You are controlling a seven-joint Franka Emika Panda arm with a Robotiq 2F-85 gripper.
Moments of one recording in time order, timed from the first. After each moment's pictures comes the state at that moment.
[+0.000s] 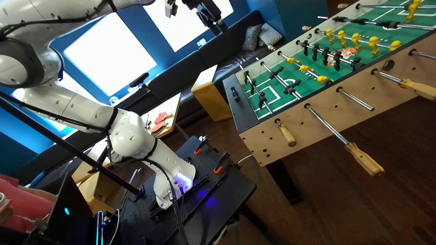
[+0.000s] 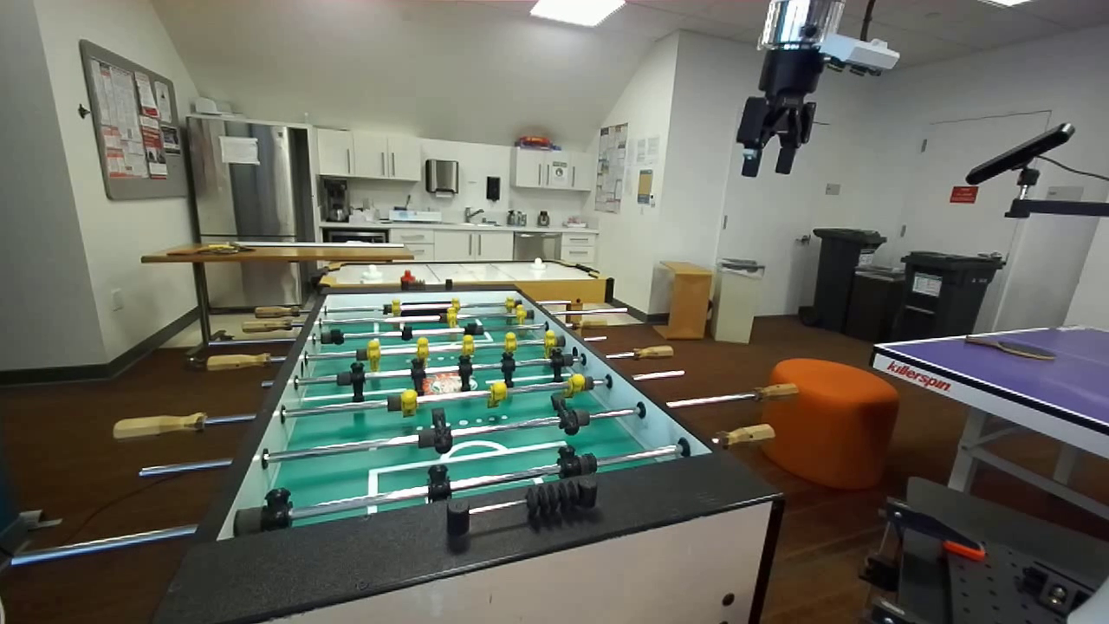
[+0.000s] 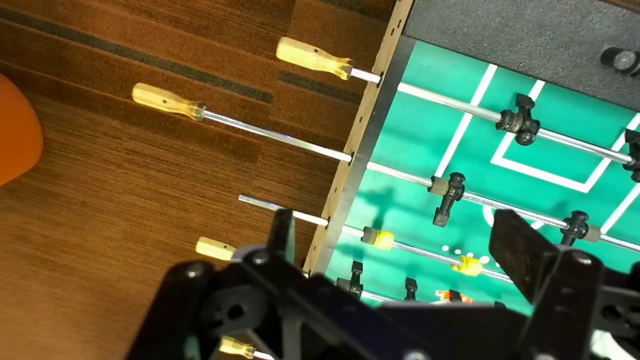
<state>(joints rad) -0.16 -0.35 -0.11 -2.09 -0.16 1.89 0.02</state>
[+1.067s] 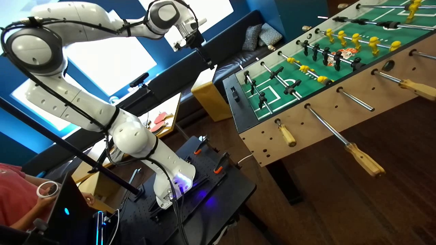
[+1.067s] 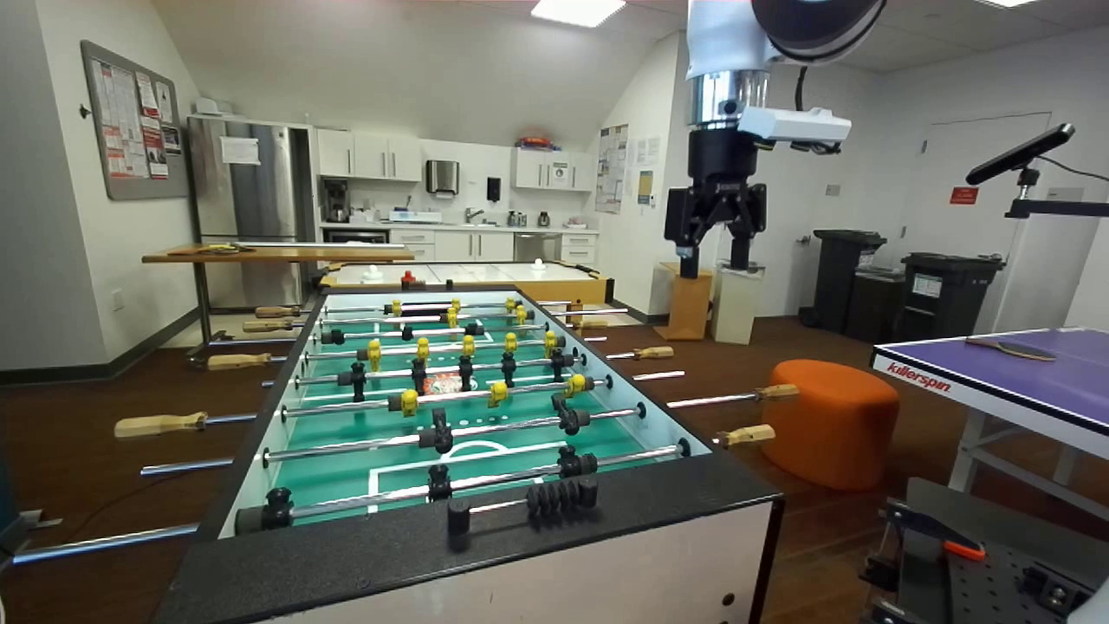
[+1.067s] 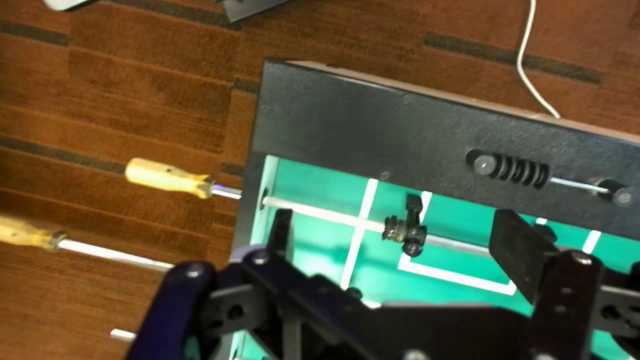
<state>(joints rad) -0.01 -0.26 0.12 -2.28 -0.02 1.96 0.44</state>
